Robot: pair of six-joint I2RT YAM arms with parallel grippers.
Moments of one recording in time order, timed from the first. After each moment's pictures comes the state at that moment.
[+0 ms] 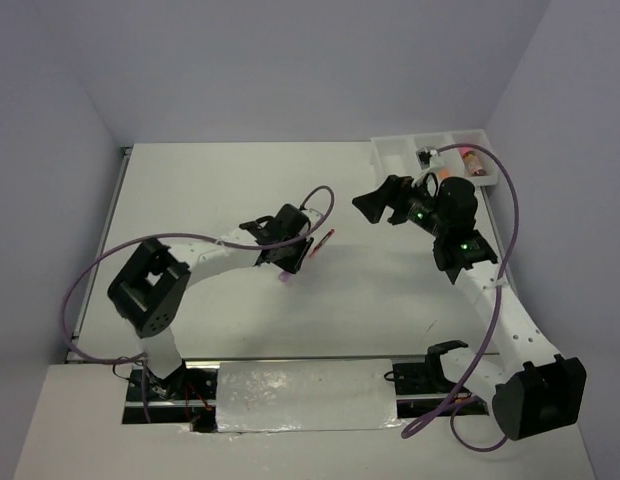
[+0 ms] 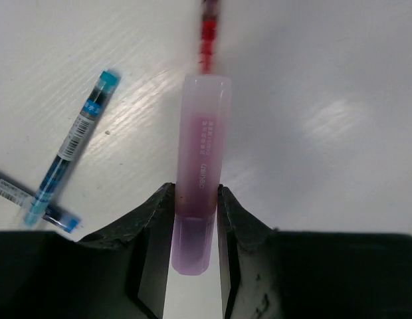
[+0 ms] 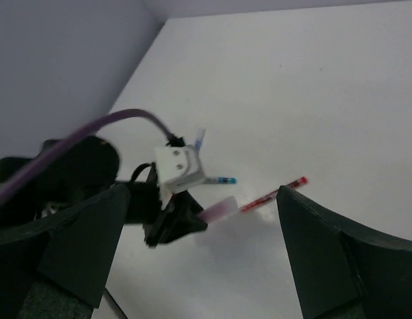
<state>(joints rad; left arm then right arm) -0.71 1.79 1.17 -0.39 -0.04 -0.14 0.20 1.02 0.91 -0.05 -0.47 0.40</state>
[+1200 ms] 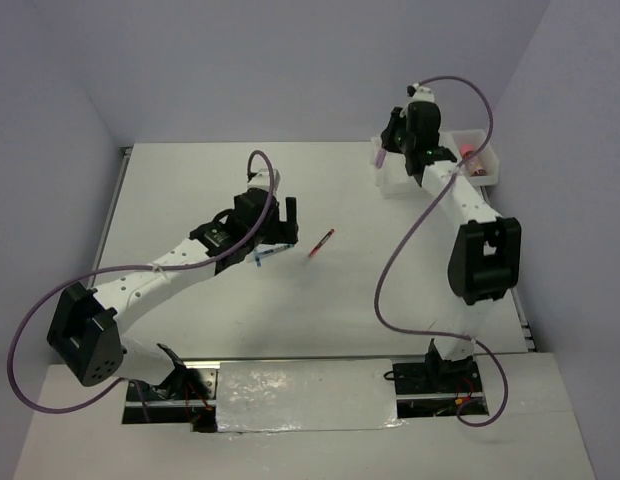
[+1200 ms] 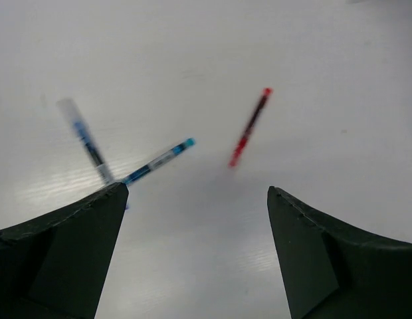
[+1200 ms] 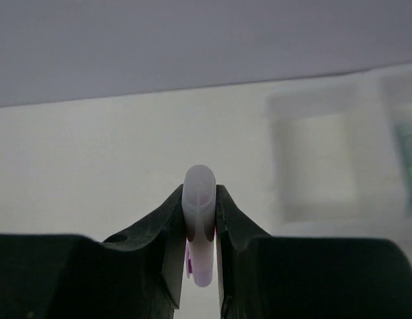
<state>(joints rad) -0.71 1.38 1.08 -0.25 -0.27 -0.47 0.18 1.74 1.47 -0.04 -0.01 0.32</state>
